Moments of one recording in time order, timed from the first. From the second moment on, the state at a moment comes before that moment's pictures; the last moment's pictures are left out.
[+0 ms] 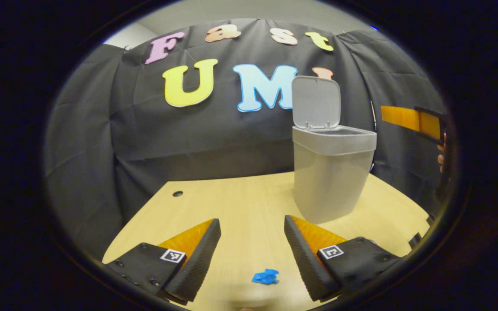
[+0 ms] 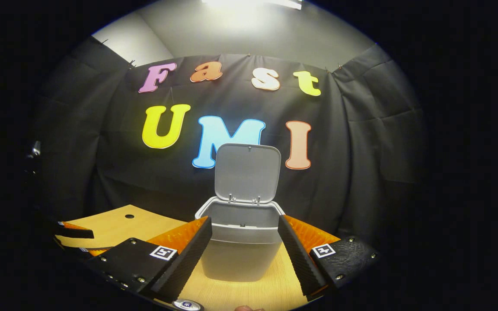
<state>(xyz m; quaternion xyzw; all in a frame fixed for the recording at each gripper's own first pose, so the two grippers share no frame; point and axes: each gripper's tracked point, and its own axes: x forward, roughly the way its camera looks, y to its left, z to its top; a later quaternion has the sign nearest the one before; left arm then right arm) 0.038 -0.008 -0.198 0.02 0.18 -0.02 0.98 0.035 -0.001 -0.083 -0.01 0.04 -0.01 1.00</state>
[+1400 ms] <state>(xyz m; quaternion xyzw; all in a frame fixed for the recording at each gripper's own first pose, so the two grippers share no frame) 0.003 -0.029 -0.413 0.02 0.41 -0.06 0.91 -0.013 0.014 -0.096 -0.02 0.10 -0.01 1.00</state>
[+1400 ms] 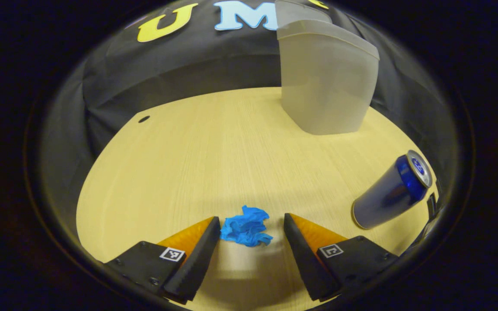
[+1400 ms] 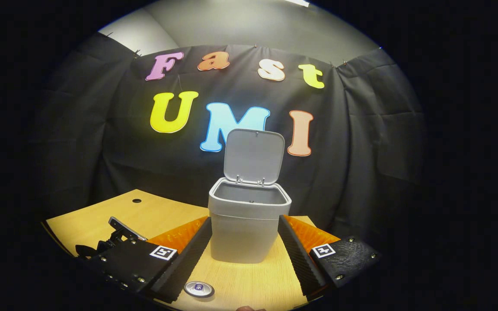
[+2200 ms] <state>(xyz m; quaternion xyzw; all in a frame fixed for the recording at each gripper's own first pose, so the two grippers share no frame) 0.006 -0.042 -0.409 0.12 0.39 -0.08 0.91 -0.018 -0.006 -0.113 0.00 0.10 -0.03 0.99</state>
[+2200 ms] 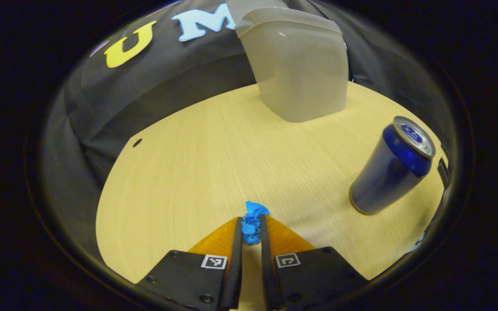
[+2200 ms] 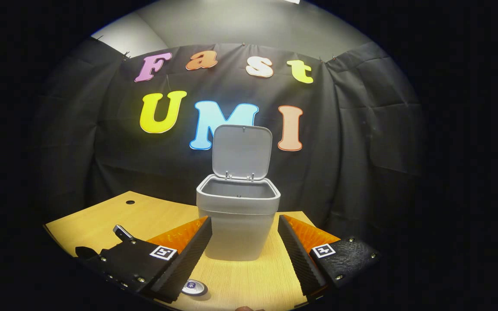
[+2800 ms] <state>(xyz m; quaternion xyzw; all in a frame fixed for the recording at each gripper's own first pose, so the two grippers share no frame) 0.060 -0.042 -0.287 0.03 0.27 -0.08 0.96 -0.024 -0.031 -0.127 0.01 0.11 -0.06 0.99</state>
